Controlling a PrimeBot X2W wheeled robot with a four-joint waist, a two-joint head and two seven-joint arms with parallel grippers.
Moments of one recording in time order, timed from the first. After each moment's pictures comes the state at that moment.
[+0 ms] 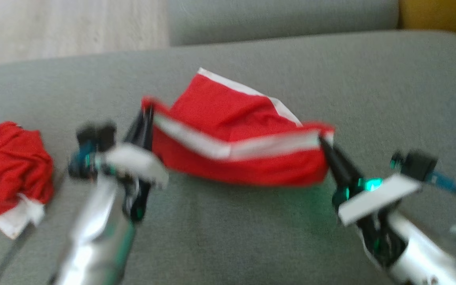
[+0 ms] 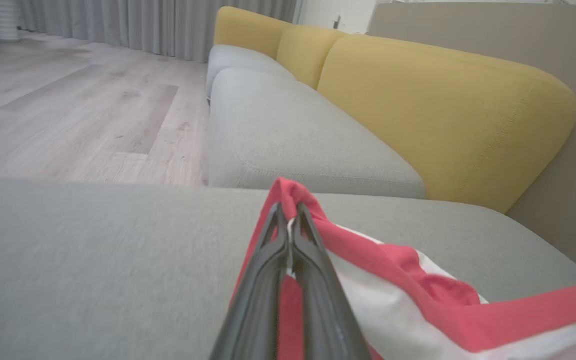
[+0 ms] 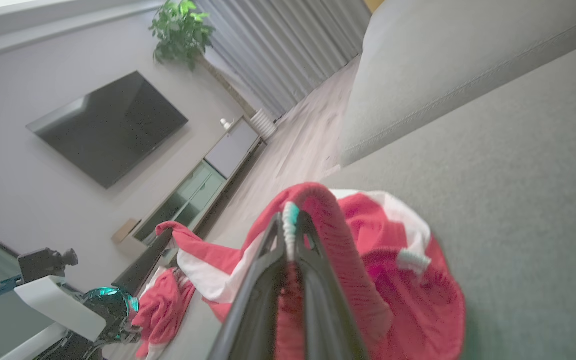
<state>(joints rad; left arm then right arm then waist) -0.48 0.06 -0.28 0.64 -0.45 -0.12 -0.11 -0.31 -0.41 0.76 0.26 1.19 0.13 -0.25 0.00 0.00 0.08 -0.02</state>
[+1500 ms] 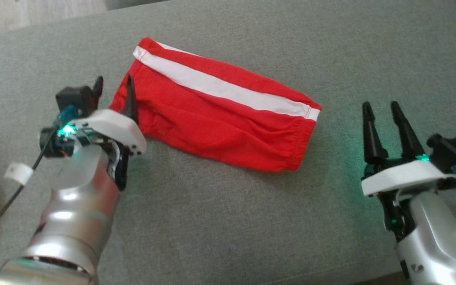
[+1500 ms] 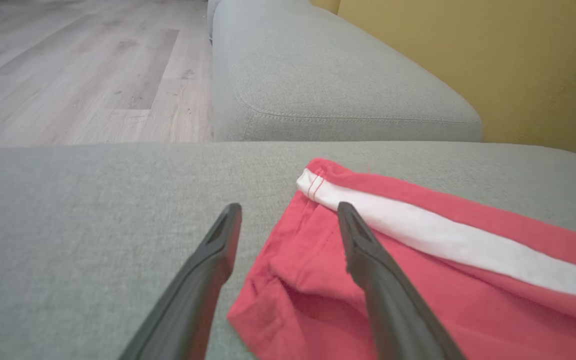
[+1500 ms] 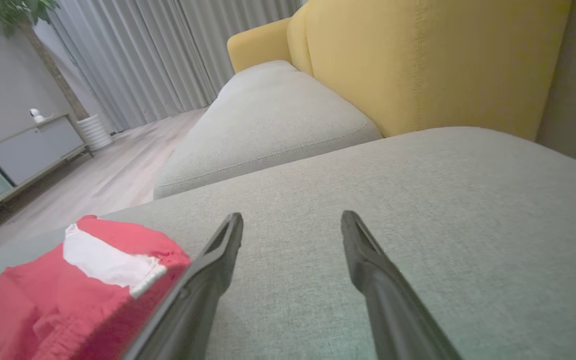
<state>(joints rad) -0.89 0.06 -0.34 1.20 -0.47 -0.08 -0.25 -0.32 -0.15 0.15 0.44 0.41 0.13 -0.26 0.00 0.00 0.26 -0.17</state>
